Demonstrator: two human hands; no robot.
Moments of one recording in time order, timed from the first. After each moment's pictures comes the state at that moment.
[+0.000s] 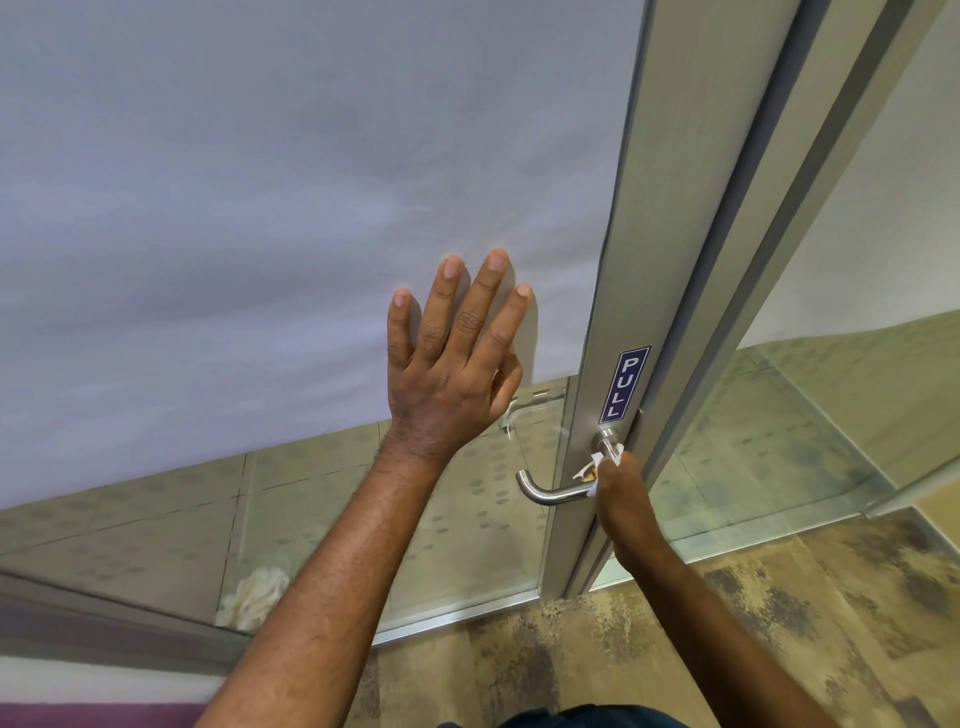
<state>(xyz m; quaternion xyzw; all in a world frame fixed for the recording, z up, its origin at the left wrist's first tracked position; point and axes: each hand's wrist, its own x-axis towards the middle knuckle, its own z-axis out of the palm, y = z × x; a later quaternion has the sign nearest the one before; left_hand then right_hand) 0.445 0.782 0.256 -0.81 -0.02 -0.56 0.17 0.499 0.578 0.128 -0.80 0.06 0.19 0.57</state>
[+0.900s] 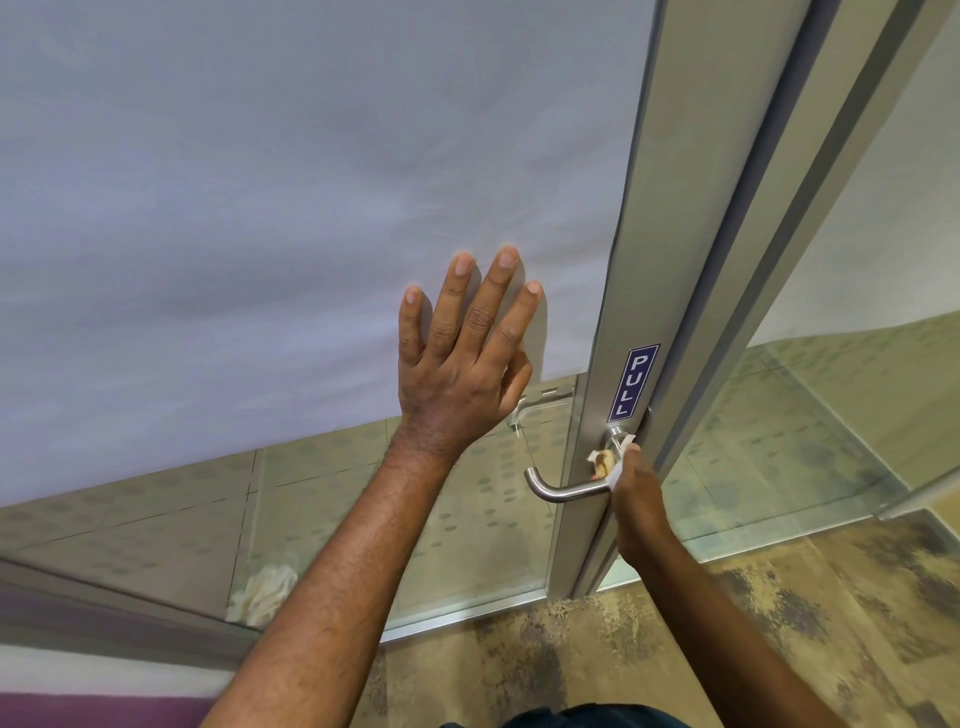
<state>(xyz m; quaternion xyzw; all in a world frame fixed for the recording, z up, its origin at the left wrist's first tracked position) 0.445 0.782 0.256 -0.81 -0.02 -0.55 0.17 0.507 0.583 0.123 -0.67 0.18 0.22 0.69</state>
